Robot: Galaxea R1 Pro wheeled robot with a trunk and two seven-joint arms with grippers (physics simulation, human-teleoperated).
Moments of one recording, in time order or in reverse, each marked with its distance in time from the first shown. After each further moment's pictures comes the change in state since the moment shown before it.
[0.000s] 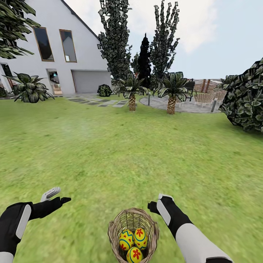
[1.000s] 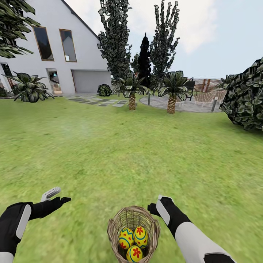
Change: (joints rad) left arm 0.000 0.000 -0.001 0.000 0.000 -0.001 0.000; right arm -0.022 0.000 0.000 0.062 0.000 -0.005 0.000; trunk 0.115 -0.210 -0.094
